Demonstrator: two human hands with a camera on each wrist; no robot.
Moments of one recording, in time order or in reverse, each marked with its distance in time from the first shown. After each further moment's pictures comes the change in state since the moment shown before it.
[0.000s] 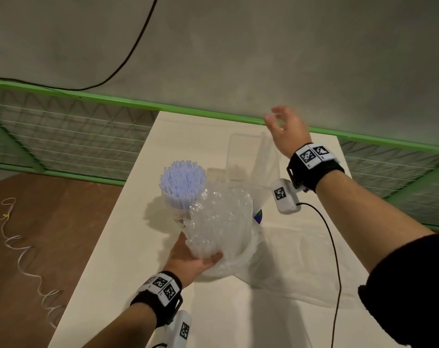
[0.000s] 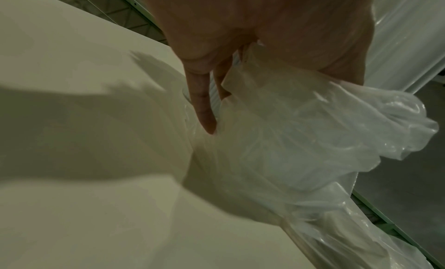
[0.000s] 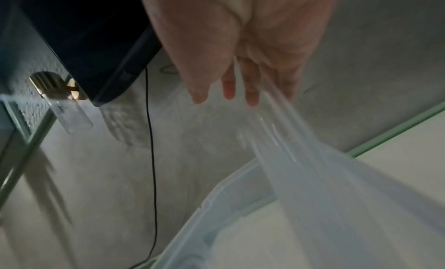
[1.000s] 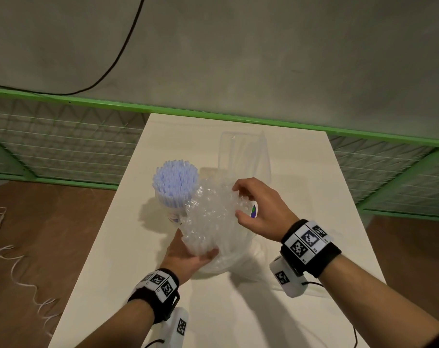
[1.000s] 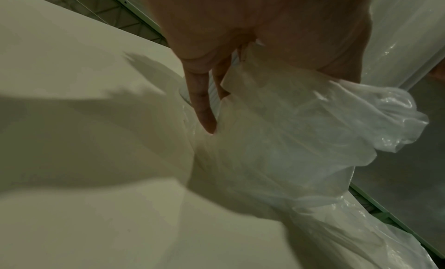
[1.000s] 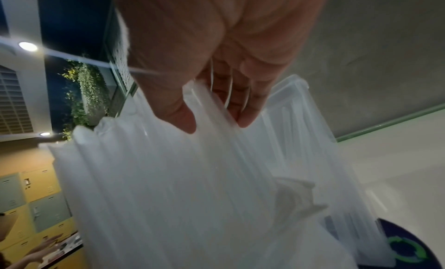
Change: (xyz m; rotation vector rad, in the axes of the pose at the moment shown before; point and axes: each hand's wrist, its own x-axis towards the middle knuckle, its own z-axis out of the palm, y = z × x) left_hand 0.001 -0.002 -0.001 -0.116 -0.026 0.023; right_hand -0.162 0.004 0.013 0.053 -0.343 -0.377
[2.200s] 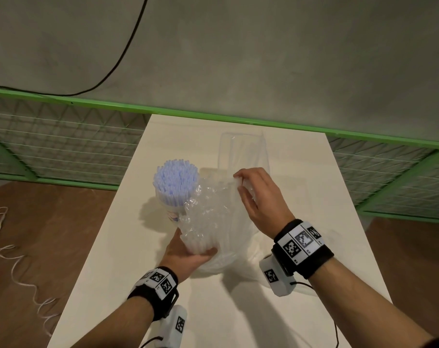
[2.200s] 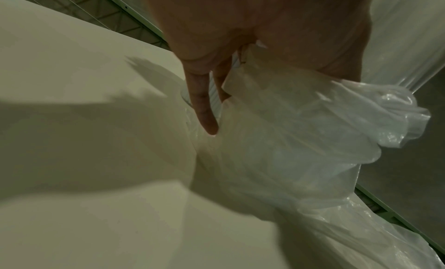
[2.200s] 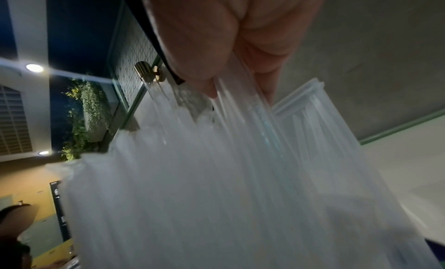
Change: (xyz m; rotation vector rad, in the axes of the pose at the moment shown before) left_hand -0.004 0.008 0.005 -0.090 0.042 -0.016; right_hand 0.007 -0.014 0.003 -0.061 0.241 -0.054
